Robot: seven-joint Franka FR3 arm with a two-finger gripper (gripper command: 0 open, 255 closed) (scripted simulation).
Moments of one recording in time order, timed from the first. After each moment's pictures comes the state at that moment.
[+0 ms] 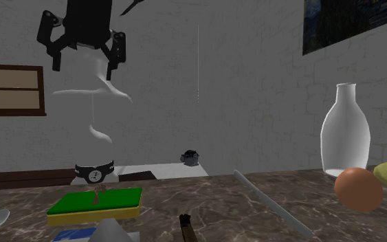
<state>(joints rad) -0.02 -0.78 0.07 -2.43 -0.08 1.50 0.09</state>
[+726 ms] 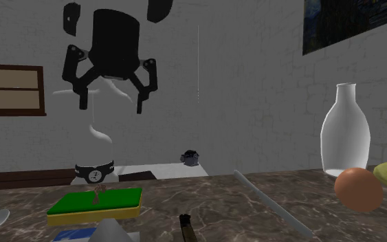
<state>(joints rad) -0.01 -0.57 0.14 -2.49 0.01 1.83 0.24</state>
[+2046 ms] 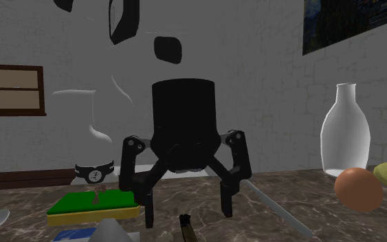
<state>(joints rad) -0.02 0.03 0.23 -2.28 -0.01 2.39 0.52</state>
